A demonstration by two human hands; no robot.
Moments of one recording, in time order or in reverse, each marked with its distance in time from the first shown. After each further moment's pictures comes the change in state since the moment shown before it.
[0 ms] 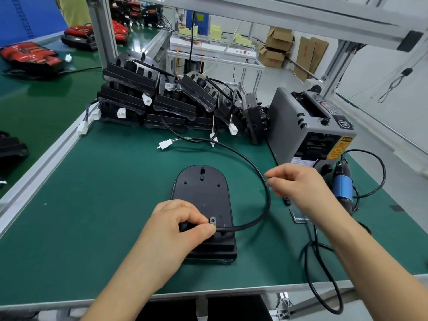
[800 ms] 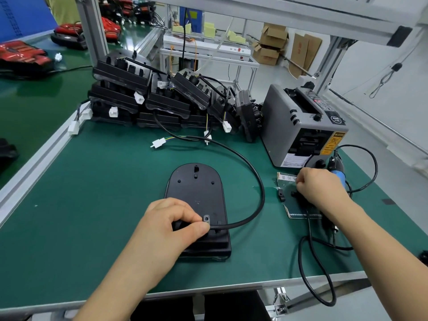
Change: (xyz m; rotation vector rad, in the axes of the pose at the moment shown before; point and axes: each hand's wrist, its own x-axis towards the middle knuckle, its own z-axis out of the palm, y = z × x) left_hand 0.000 -0.002 0.001 0.009 0.021 -0.005; right_hand 0.054 0.080 -0.044 -1.096 0.107 0.040
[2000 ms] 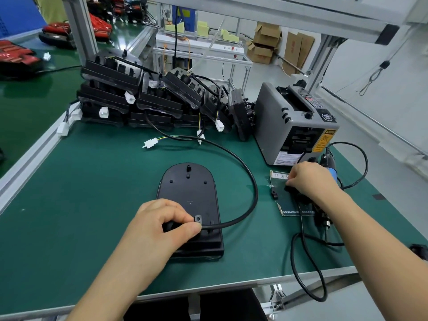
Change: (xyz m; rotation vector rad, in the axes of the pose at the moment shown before) left_hand -0.001 0.000 0.000 0.012 -0.017 0.005; right_hand 0.007 -0.006 -0.017 0.036 -0.146 0.047
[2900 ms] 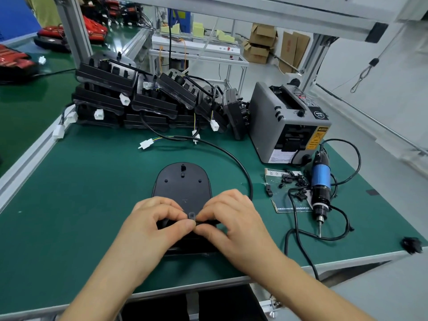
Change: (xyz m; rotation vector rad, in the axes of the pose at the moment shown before) left_hand 0.003 -0.005 0.002 -0.006 0.023 0.003; right_hand -0.148 -0.111 0.011 0.659 0.378 -0.773
